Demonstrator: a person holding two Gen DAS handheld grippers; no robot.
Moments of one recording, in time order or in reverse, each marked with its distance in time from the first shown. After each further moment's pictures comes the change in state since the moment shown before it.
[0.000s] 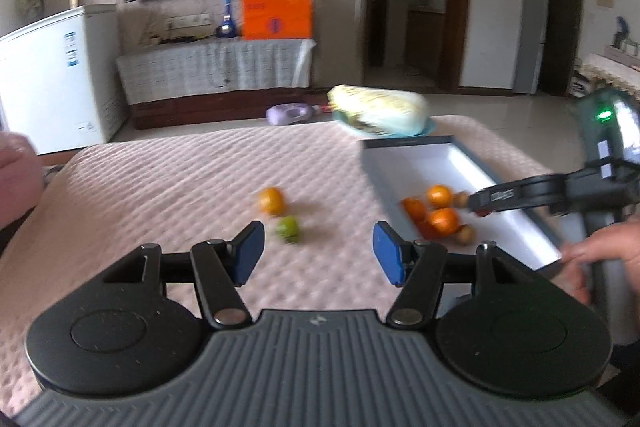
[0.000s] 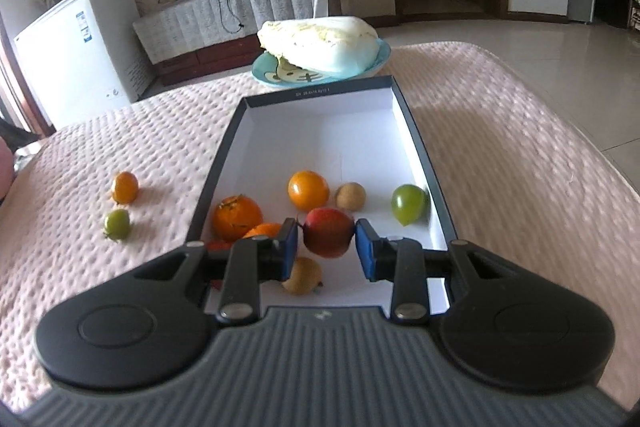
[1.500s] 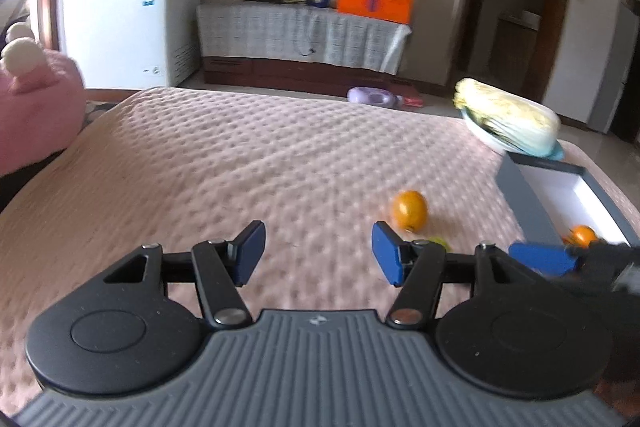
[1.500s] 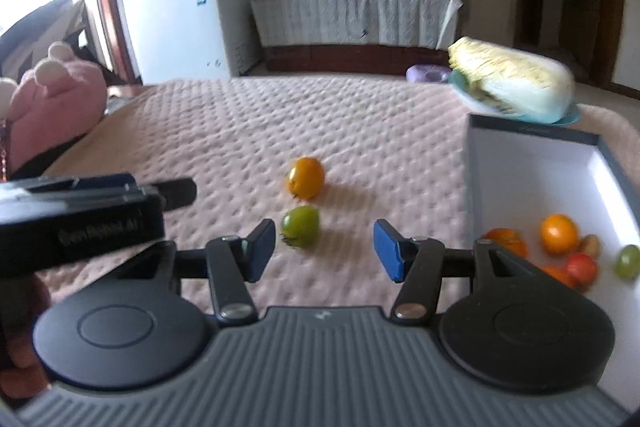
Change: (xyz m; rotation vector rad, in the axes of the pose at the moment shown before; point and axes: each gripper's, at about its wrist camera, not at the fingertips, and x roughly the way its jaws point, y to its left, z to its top) left arm 0.109 0.099 0.001 -0.218 0.053 0.182; right arm 0.042 0.157 -0.022 -0.293 -0.016 0.231
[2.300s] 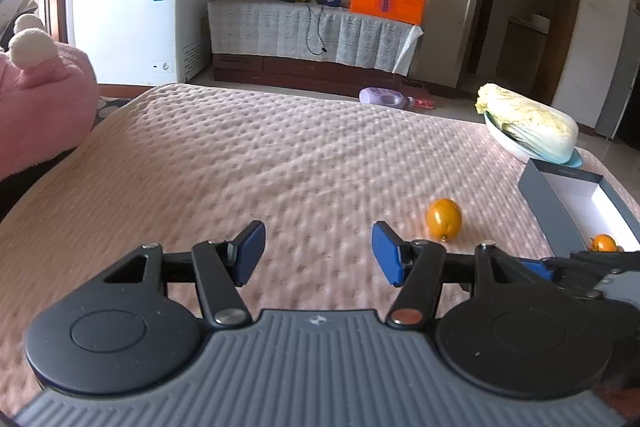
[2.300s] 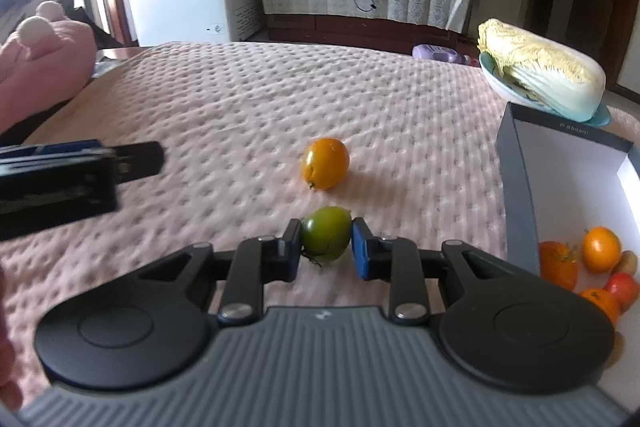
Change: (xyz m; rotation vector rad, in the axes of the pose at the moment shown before) left arm 0.014 0.020 0.004 -0.009 0.008 0.005; right arm 0.020 0.015 0.007 -0.057 0.066 -0.018
